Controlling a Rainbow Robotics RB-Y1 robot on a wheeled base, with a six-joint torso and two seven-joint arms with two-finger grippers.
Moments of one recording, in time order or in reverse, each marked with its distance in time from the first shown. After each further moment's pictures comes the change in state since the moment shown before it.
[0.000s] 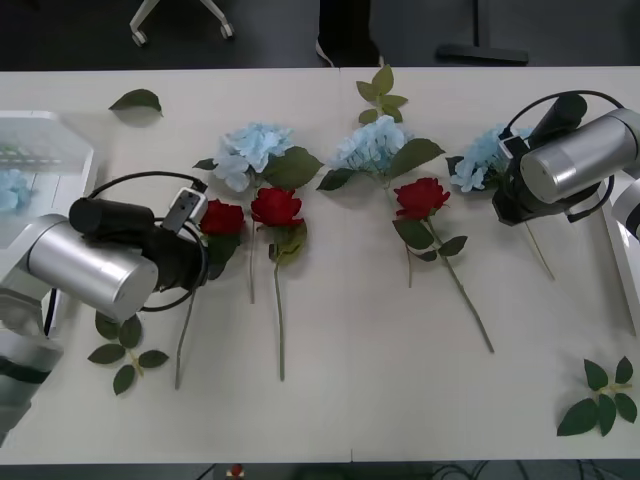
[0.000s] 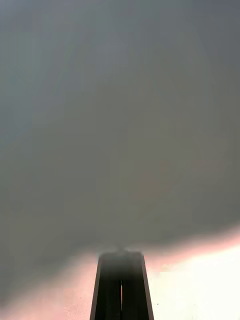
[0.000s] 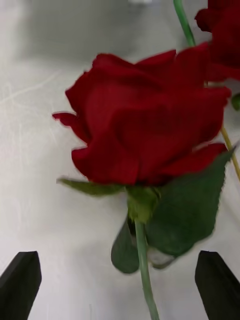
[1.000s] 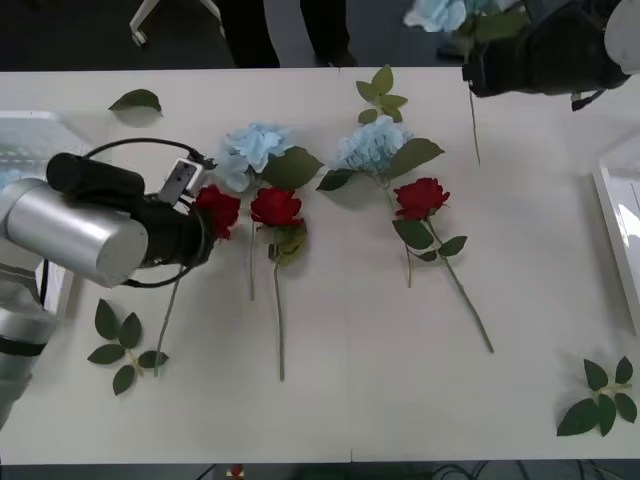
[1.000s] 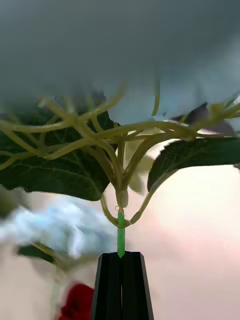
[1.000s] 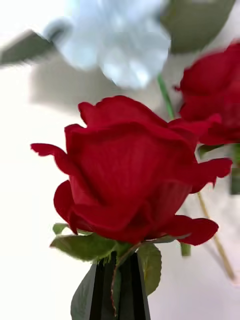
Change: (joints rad) right arm -0.023 -0.023 -0.432 -0.332 -0.475 -0.062 0.318; left arm -0.044 -0.018 0.114 -0.118 0.104 0.188 0.000
